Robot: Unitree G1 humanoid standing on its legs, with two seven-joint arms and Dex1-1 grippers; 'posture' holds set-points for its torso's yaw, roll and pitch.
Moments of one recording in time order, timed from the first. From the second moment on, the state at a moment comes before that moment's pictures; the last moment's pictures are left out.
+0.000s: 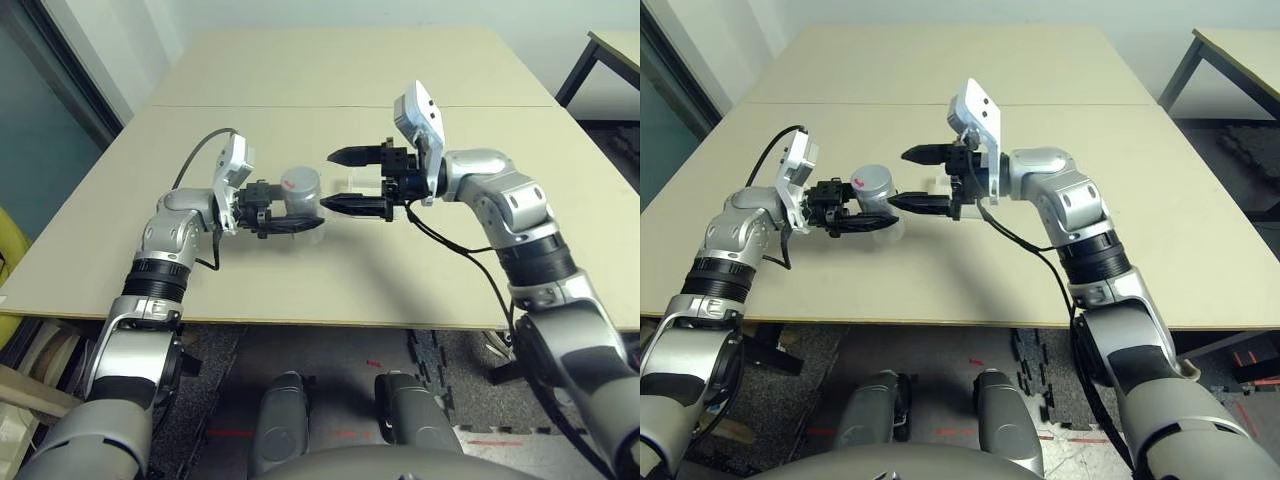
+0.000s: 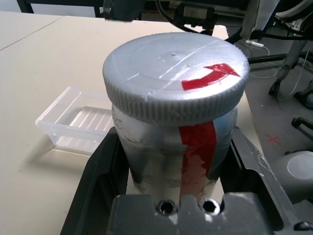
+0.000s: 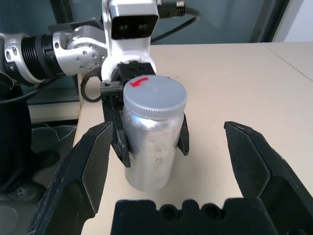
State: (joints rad) left arm -0.69 0.50 -0.05 0.51 -0.38 0.18 -1.44; right arm -0.82 -0.35 0.16 0.16 0.39 0.48 1.12
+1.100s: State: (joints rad) left arm -0.69 0.48 -0.06 0.52 -0.38 0.17 -1.43; right arm -0.94 -0.19 0.25 0.34 0.28 0.41 1.09
